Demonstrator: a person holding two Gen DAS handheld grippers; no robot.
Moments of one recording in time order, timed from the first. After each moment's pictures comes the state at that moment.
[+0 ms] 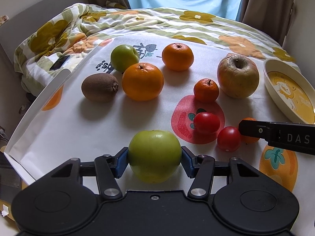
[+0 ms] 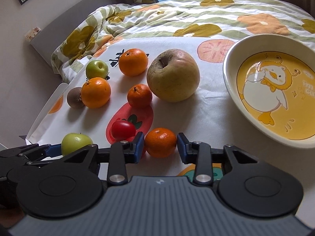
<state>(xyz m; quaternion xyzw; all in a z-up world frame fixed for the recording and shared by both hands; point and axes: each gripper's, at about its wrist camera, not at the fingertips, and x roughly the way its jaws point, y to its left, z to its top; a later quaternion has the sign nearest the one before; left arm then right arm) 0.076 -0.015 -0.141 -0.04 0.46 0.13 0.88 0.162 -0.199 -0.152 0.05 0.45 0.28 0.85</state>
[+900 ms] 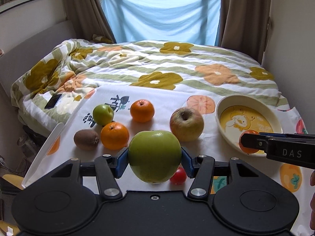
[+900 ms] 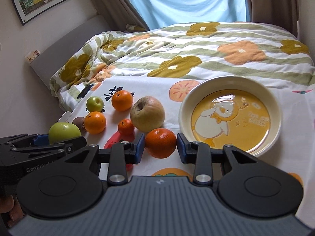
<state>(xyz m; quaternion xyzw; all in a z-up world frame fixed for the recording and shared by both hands) 0.069 -0.084 -0.044 -0.01 0.38 0.09 0.92 0.139 -0.284 -0.071 0.07 0.39 0.25 0.89</state>
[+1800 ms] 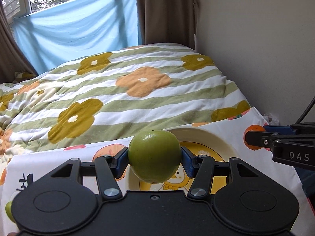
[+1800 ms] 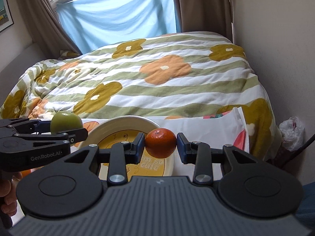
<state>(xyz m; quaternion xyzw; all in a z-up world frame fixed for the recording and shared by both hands) 0.246 -0.199 -0.073 0.09 0.39 -0.12 0.91 0.228 -0.397 -0.075 0.09 0.37 0.05 0.92</state>
